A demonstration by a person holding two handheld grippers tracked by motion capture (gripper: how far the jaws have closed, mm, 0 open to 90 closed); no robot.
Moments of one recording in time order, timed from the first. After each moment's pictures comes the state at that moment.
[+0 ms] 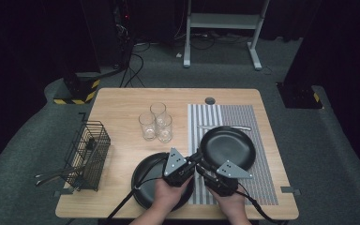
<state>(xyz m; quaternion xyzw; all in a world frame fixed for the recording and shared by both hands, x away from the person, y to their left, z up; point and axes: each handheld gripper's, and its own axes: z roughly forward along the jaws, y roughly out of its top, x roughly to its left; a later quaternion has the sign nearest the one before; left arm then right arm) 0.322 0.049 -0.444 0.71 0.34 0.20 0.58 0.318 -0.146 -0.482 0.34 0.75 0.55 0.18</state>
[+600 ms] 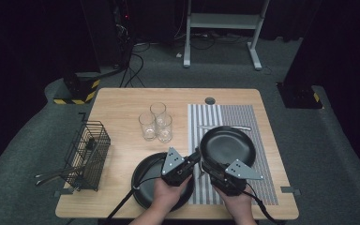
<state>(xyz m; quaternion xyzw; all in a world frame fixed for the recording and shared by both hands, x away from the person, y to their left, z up) 0.324 0.053 -0.446 0.70 0.35 0.19 0.59 0.313 -0.161 -0.459 0.33 0.73 0.57 0.20</state>
